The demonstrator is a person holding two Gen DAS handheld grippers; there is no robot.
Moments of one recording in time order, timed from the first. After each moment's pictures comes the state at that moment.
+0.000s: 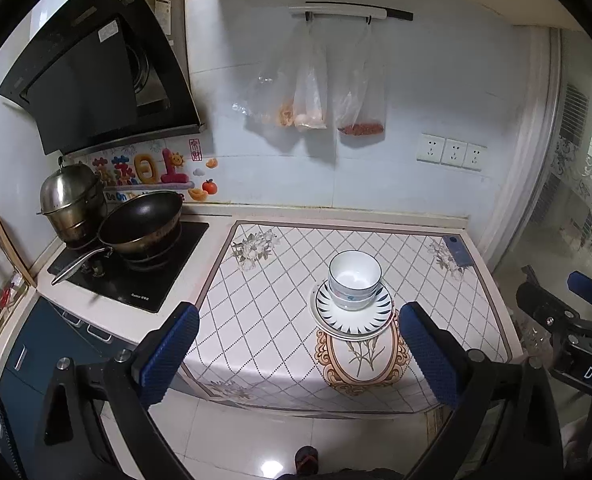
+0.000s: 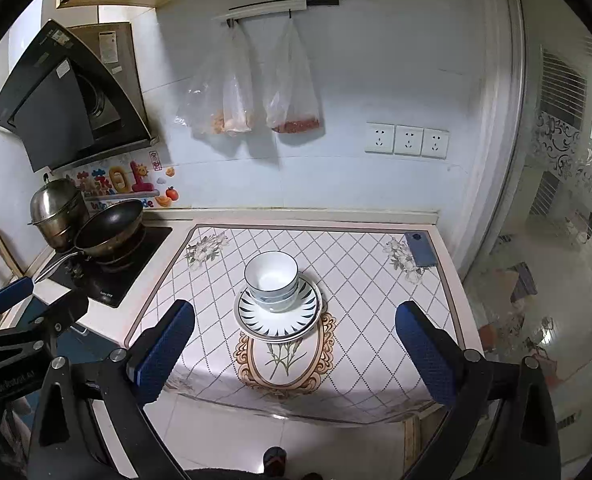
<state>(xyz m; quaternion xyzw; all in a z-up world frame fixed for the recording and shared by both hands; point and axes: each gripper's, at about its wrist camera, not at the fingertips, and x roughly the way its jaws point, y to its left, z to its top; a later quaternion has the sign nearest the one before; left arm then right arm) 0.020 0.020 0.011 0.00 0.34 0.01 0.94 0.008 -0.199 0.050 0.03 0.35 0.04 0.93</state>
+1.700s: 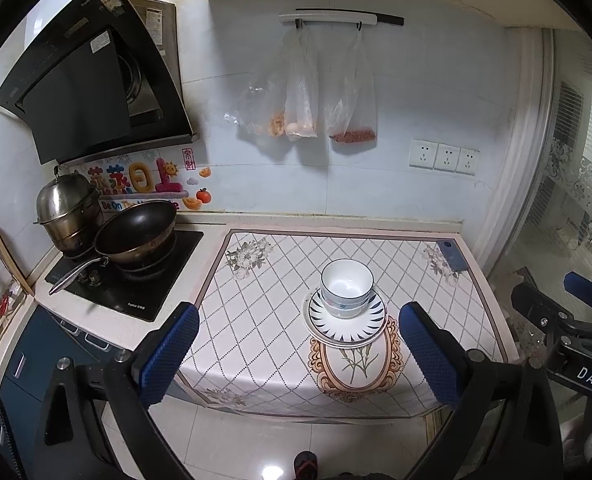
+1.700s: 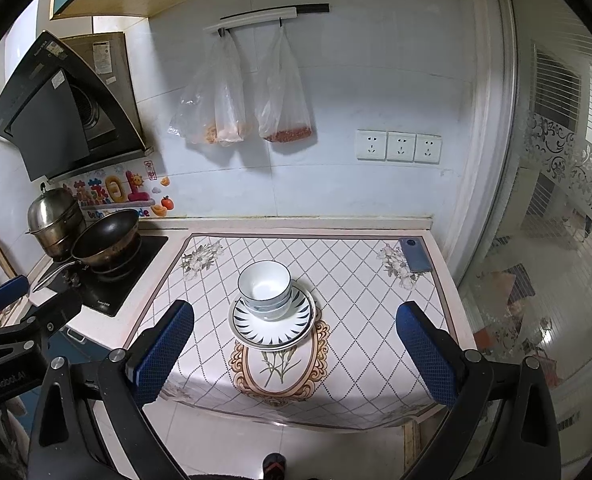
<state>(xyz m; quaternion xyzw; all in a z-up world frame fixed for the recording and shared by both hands) 0.032 0.021 0.022 0.00 0.34 -0.01 0.94 0.007 -0.211 0.057 0.03 0.34 0.03 0.94</state>
